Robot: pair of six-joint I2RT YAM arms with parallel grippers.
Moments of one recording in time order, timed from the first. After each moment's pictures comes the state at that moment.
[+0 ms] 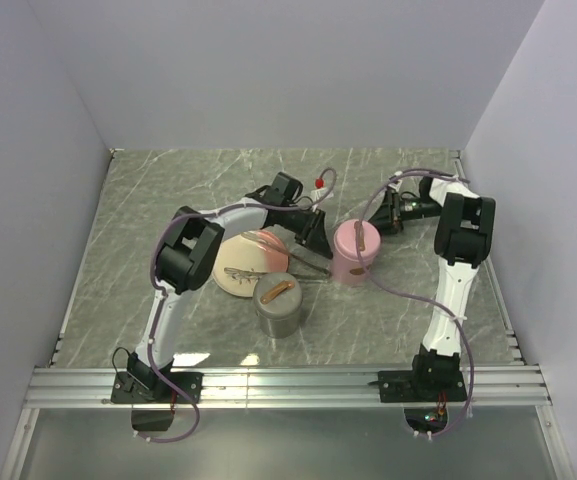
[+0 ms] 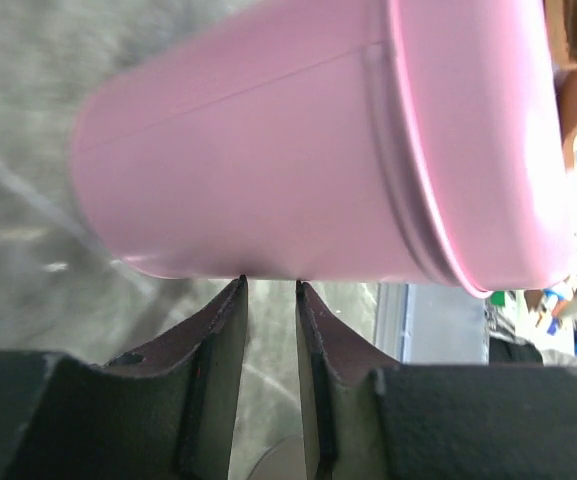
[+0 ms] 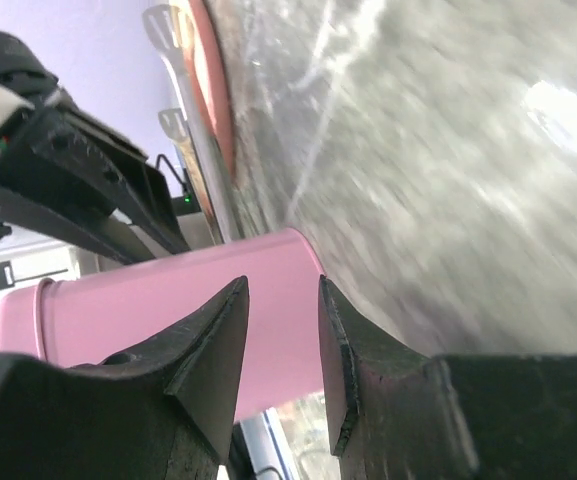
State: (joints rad) left arm -0.60 2.25 1.65 -0.24 1.09 -0.21; right arm -0.16 2.43 1.82 -1.14 -1.19 -0.33
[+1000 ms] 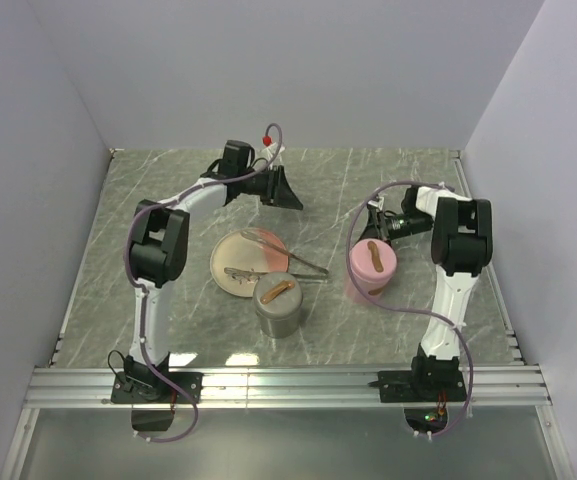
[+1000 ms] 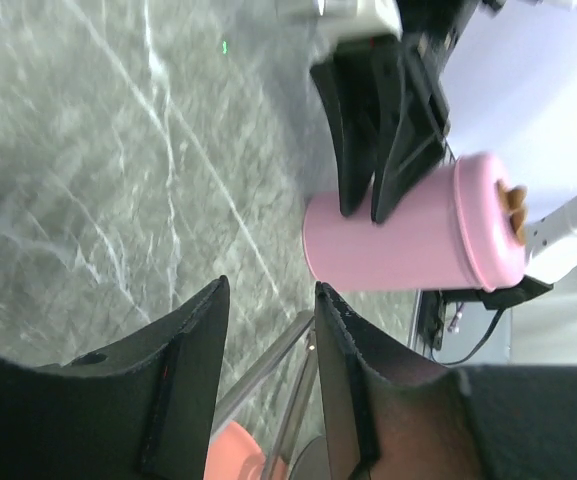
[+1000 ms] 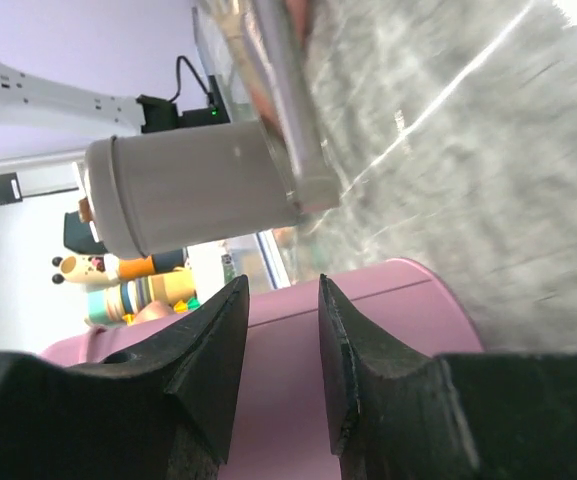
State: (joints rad) left arm -0.37 2.19 1.66 -0.09 1.03 -0.36; right arm -0.06 2.24 1.53 -1.27 -1.20 -0.53
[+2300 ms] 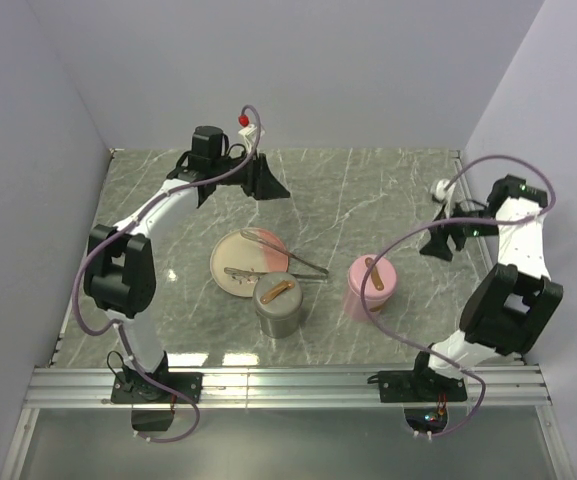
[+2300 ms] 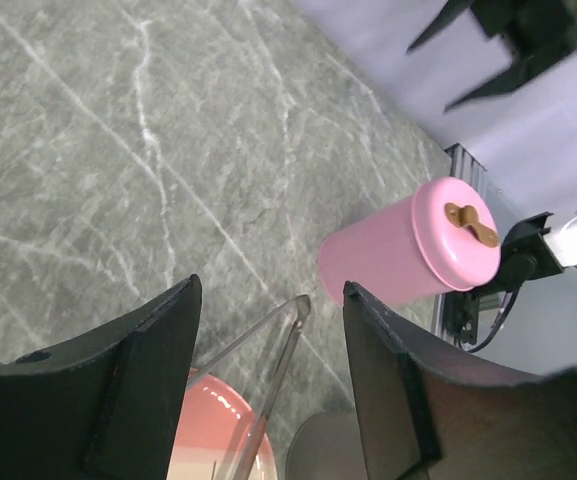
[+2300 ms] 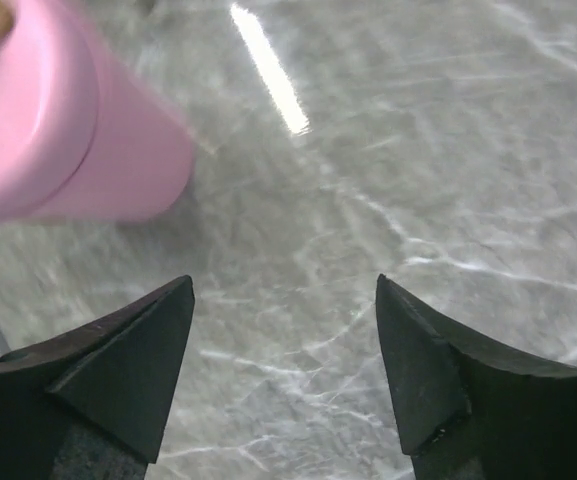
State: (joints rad) left arm -0.32 1.84 1.50 -0.11 0.99 -0.21; right arm -0.43 1.58 1.42 -1.32 -0.88 -1.43
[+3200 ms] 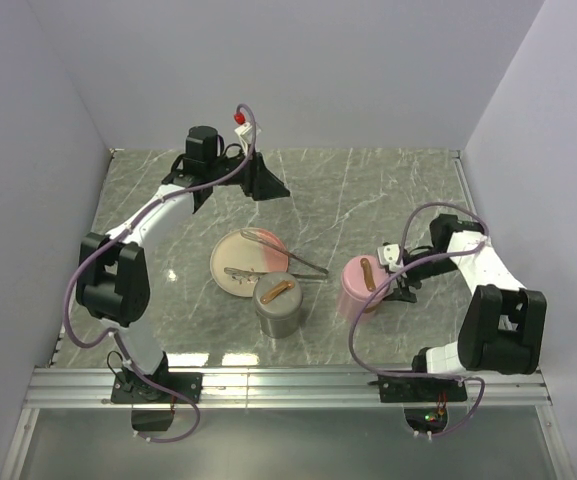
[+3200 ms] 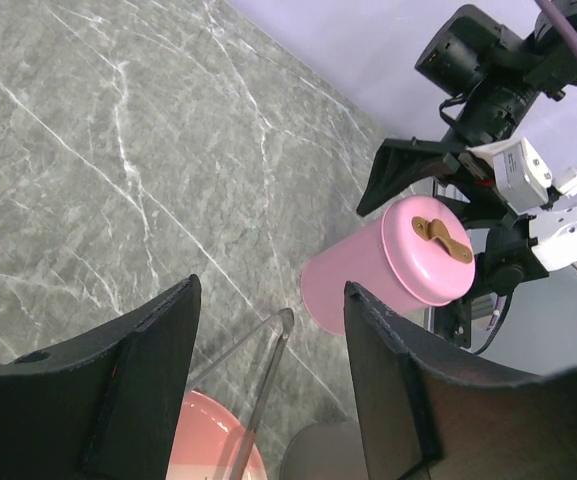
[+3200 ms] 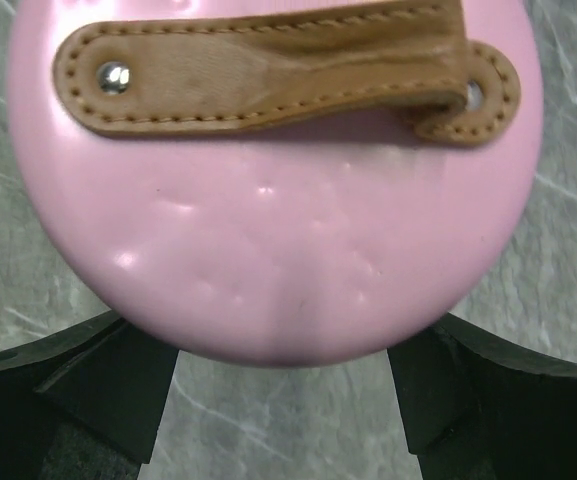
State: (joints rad) left arm -0.32 1.76 1.43 0.01 1.02 -0.26; right arm -0.13 1.41 0.92 -1.21 -0.88 -1.94
